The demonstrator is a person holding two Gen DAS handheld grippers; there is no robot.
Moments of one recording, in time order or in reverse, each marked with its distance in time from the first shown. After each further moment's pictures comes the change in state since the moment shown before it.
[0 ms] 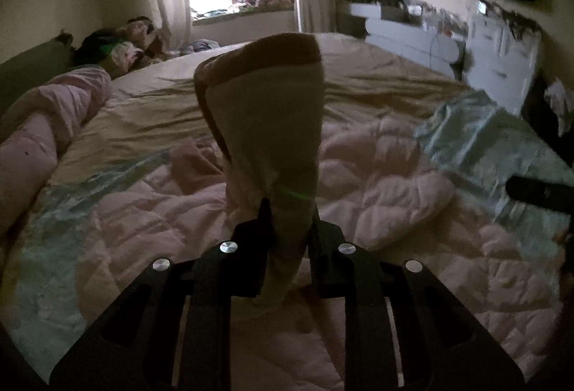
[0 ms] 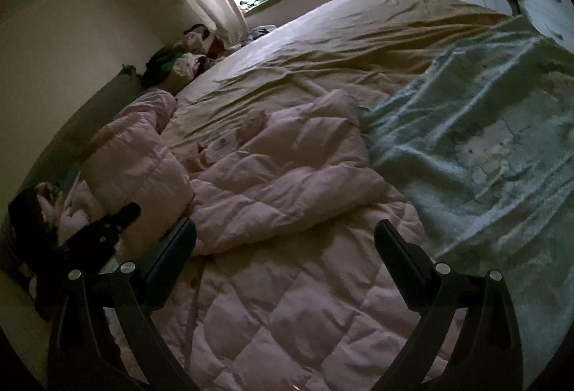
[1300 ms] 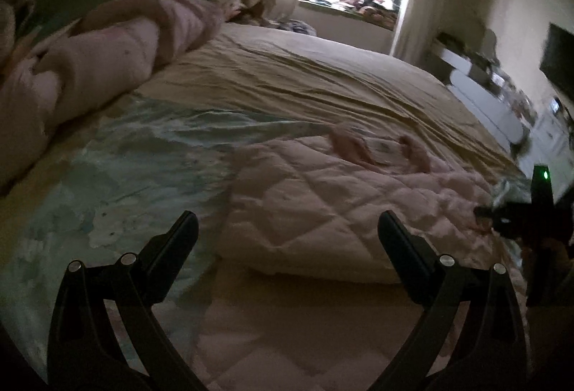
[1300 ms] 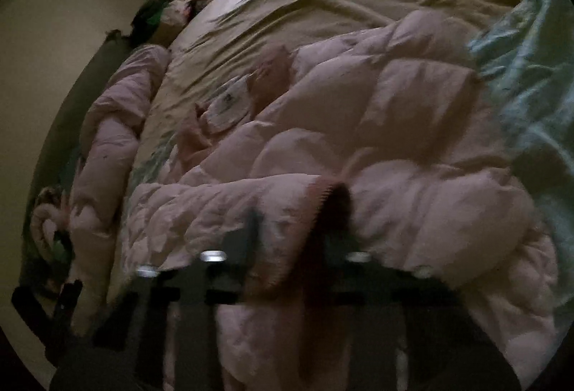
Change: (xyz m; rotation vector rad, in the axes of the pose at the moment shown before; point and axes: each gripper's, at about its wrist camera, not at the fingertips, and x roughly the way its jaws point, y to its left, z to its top) left arm -0.092 0.213 -0.051 -0.446 0.012 0.150; right arm 0.149 0.040 0.043 0.084 0.316 0.087
